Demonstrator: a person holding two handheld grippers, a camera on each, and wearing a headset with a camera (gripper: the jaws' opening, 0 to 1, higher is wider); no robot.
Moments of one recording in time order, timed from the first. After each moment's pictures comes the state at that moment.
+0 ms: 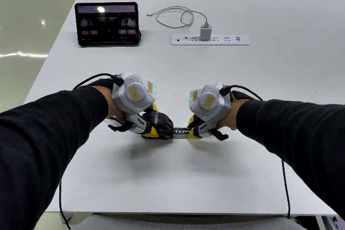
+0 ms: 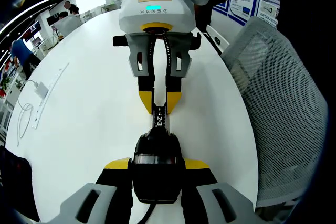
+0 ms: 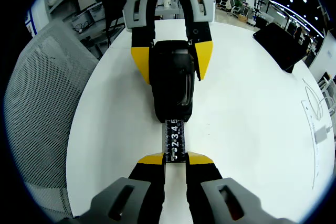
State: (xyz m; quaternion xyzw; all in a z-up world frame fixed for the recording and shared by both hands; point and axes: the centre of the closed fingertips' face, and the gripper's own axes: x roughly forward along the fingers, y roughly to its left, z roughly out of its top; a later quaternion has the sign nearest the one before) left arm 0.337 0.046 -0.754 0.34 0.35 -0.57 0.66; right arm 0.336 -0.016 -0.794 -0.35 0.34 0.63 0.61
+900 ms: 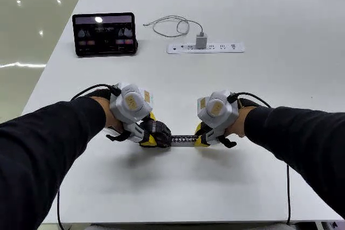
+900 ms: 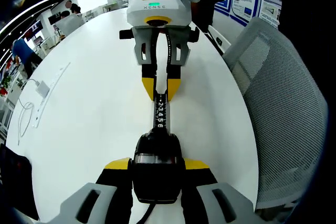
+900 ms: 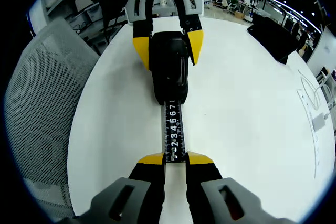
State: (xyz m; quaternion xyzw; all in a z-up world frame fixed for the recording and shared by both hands) left arm 0.338 0.046 -0.755 0.34 0.35 -0.57 0.66; right arm 0.337 -0.046 -0.794 -0.35 0.35 0.62 0.61
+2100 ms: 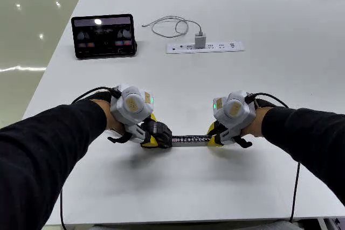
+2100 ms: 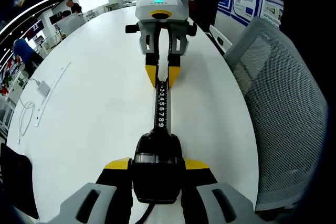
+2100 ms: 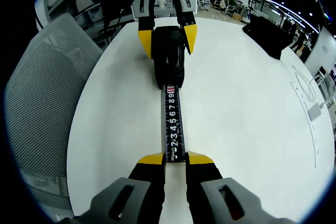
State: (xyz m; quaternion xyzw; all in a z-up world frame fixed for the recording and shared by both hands) left arm 0.337 0.045 -0.756 0.34 0.35 -0.56 0.67; right arm 0.336 -0.075 -0.792 -0.34 0.34 0.61 0.62
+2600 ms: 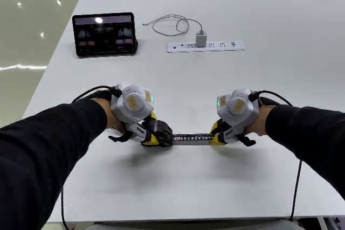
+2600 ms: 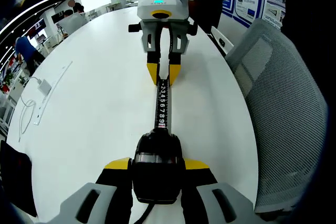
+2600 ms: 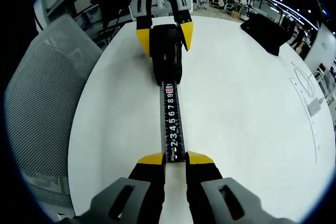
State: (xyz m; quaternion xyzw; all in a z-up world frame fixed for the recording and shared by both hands) left arm 0.337 0.045 -0.756 0.34 0.35 -0.56 0.67; right arm 0.337 -0.083 -0.793 -0.34 0.35 0.61 0.62
